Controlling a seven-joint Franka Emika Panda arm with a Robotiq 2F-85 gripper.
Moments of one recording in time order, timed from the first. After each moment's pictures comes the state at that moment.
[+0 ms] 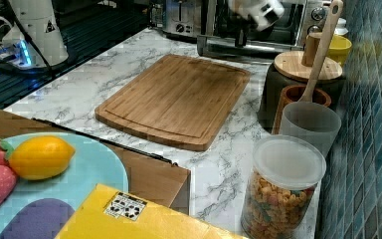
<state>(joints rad) -0.17 0.51 0.20 -1.79 0.60 0.45 -1.35</state>
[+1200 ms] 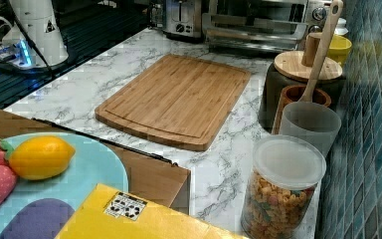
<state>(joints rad) 0.04 0.32 0.26 -1.84 0.12 0.63 -0.93</state>
